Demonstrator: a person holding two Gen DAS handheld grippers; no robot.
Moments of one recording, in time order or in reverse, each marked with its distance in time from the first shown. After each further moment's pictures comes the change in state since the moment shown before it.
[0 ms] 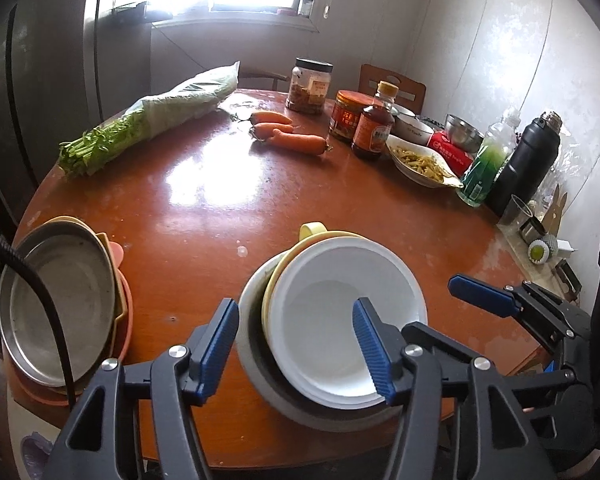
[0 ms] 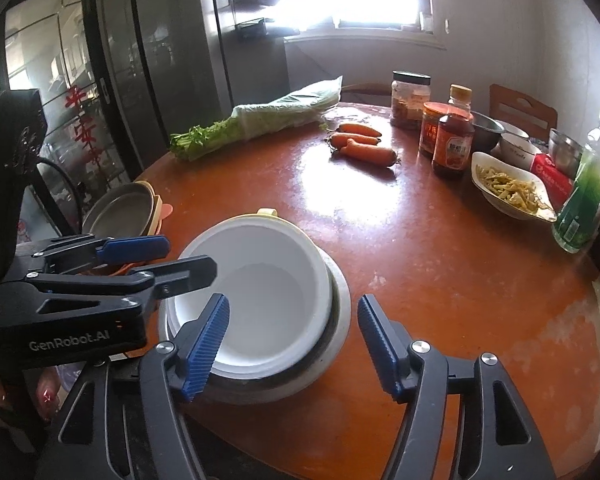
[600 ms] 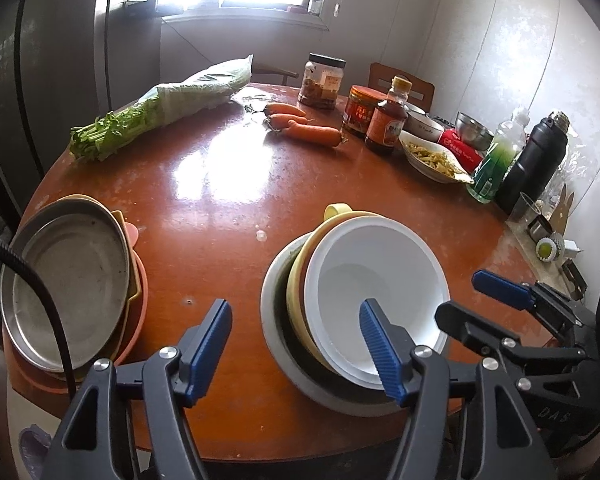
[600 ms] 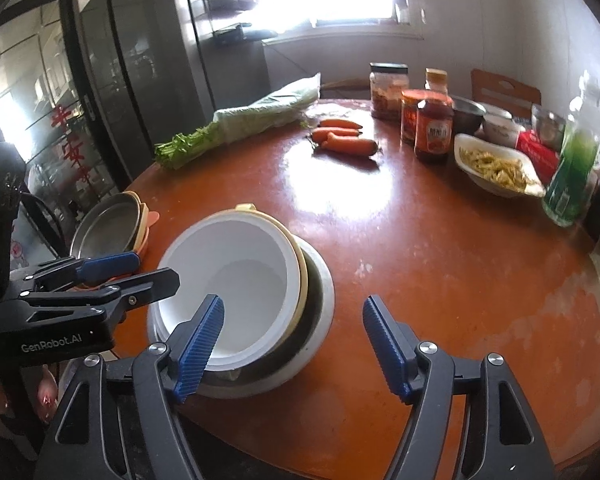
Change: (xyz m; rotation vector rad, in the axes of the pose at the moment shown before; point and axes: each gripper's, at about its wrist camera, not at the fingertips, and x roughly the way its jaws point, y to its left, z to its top) left arm 0.006 0.016 -0.013 -0.013 0.009 0.014; right arm 0.002 -0.013 -0.009 0.087 -0.001 -0.015
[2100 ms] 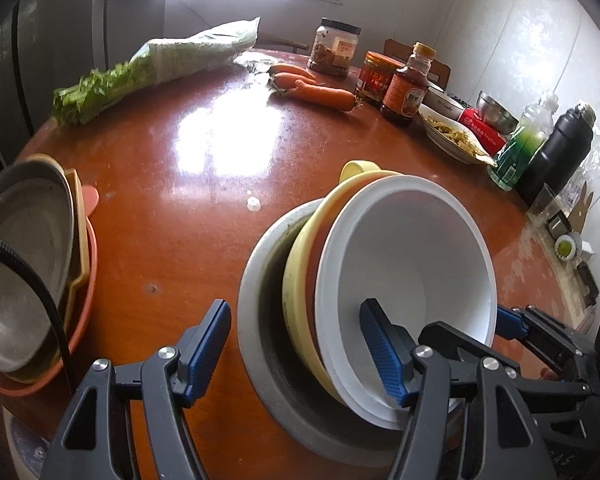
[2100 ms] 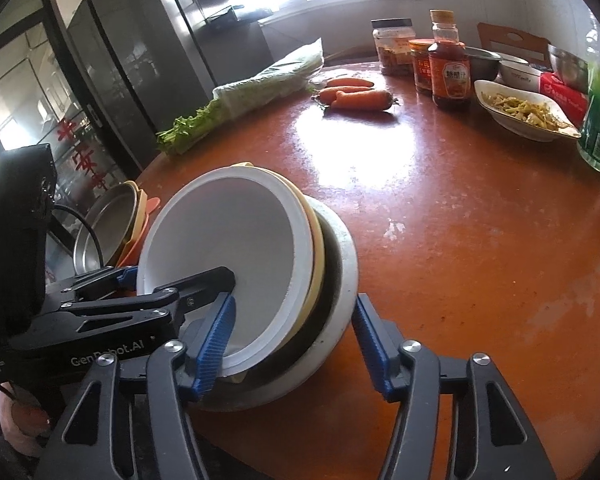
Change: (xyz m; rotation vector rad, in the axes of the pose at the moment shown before) left arm 0.054 0.001 -0.006 -0.065 0.095 -0.001; right arm 0.040 -0.010 -0.016 0.099 0.070 0.121
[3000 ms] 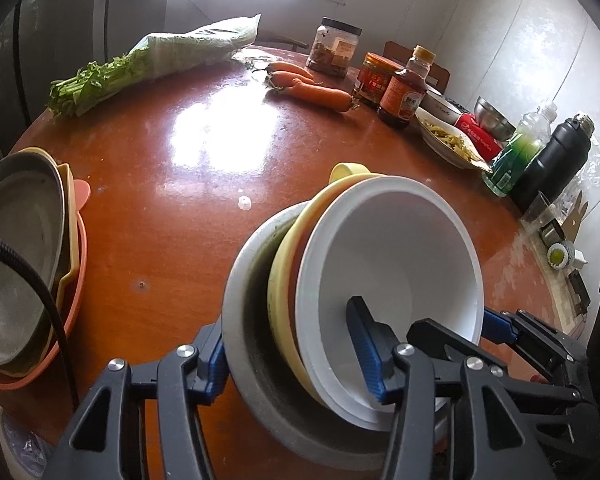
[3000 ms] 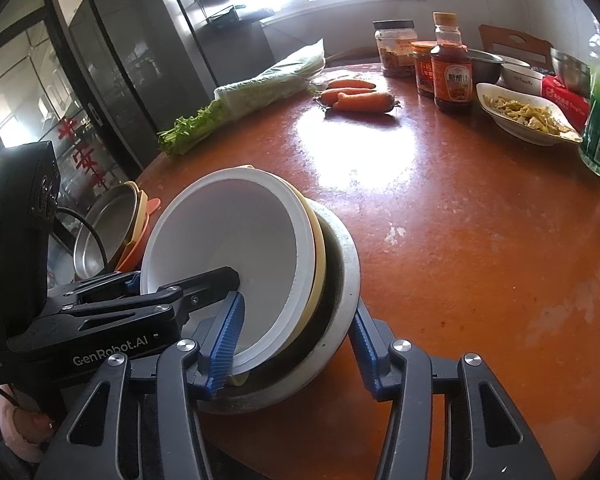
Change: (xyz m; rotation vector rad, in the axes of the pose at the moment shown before) left arm -0.001 -0.002 0.003 -0.020 0.006 -0.022; right arm 0.000 0.001 0.003 -0.008 0.002 -0.009
